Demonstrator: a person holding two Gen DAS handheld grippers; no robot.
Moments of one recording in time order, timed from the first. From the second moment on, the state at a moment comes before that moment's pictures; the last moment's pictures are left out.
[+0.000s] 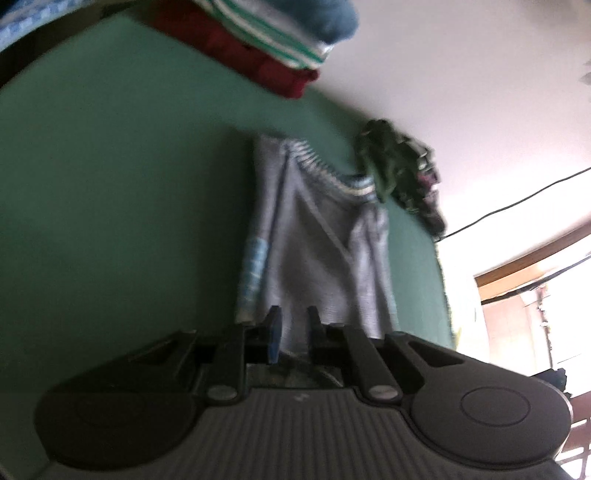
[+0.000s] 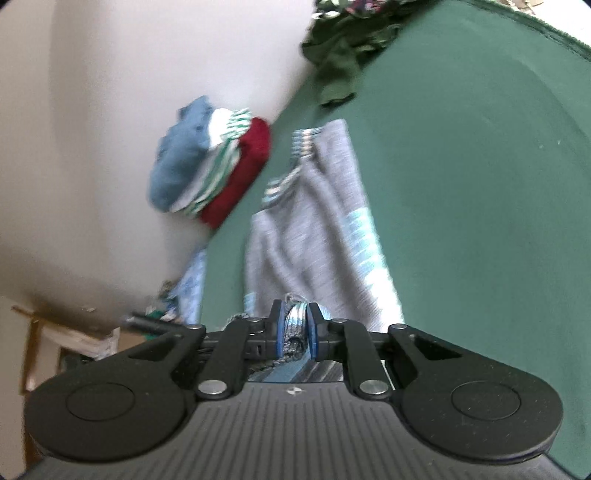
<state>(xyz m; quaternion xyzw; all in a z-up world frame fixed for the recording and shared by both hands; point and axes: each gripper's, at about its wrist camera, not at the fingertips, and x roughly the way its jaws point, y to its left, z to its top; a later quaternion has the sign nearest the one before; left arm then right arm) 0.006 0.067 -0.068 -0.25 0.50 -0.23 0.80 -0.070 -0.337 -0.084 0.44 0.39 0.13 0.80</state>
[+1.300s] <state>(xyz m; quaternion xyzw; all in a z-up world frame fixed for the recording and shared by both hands) -0.026 0.030 -0.077 -0.13 0.45 -0.27 0.84 -0.120 -0.318 -0.082 0.28 0.35 0.12 0.89</state>
